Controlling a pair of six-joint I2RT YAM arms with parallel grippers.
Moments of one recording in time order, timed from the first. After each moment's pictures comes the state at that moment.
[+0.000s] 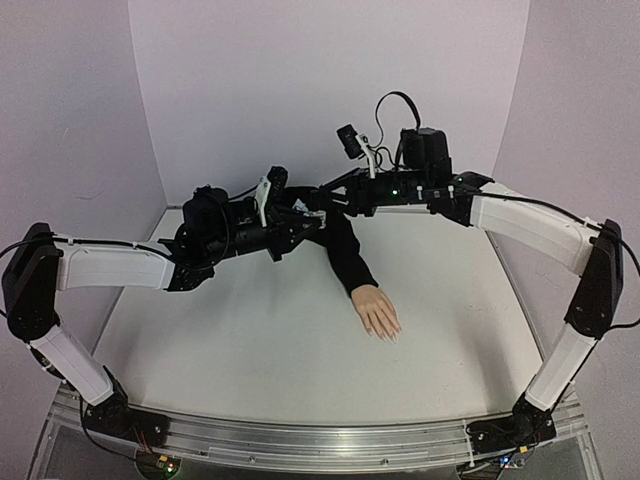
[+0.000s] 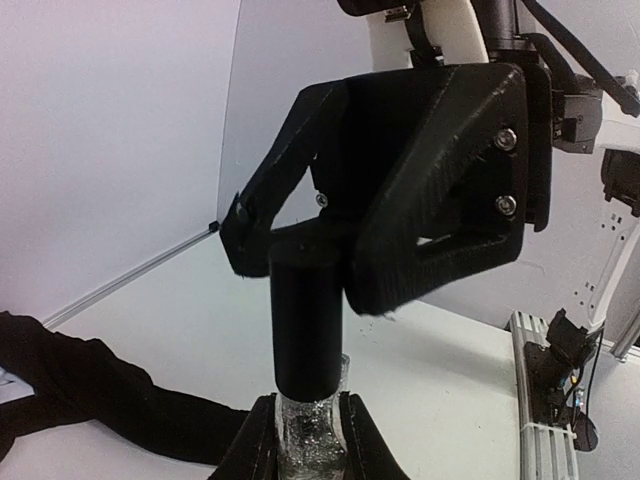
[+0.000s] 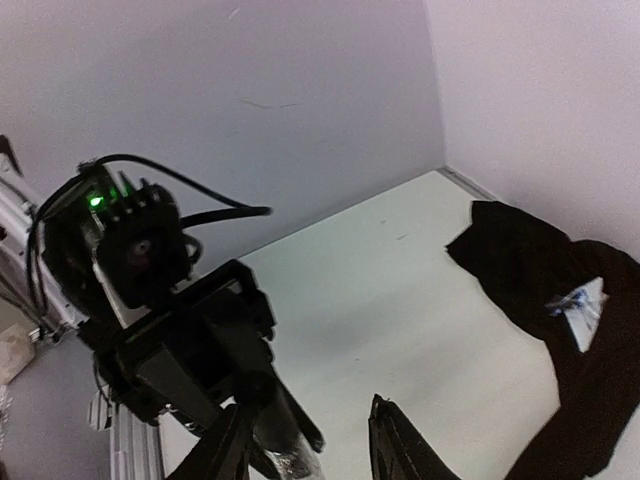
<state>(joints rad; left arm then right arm) -0.79 1.57 0.97 0.63 0.43 -0.17 0.68 1.72 1.57 -0.14 -0.66 0.08</state>
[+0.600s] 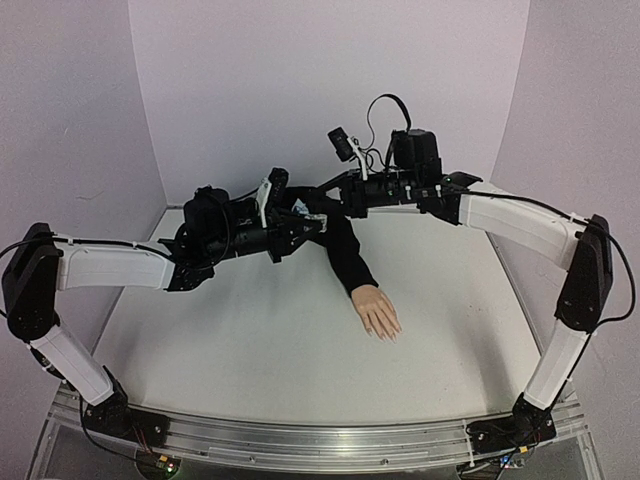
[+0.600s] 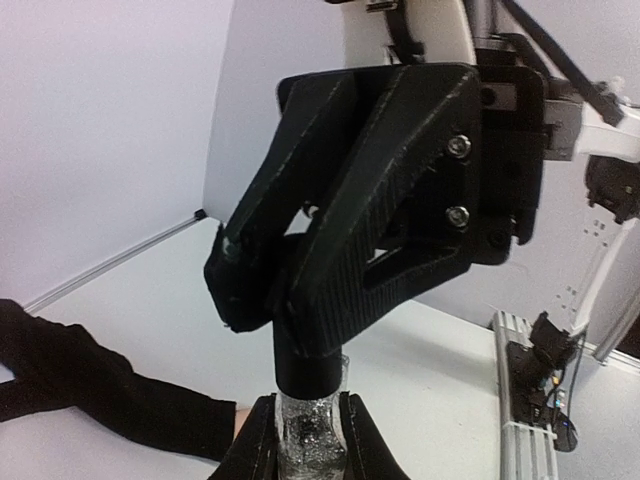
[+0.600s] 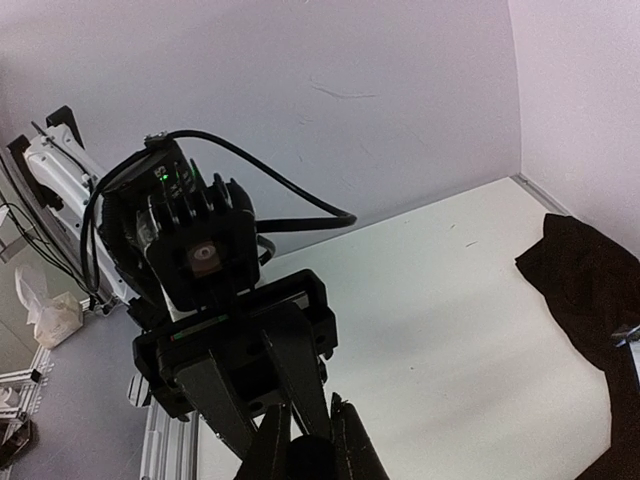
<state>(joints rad) -0.78 1.57 0.98 0.61 0.45 -0.21 0.69 1.78 1.62 -0.11 -0.77 0.08</state>
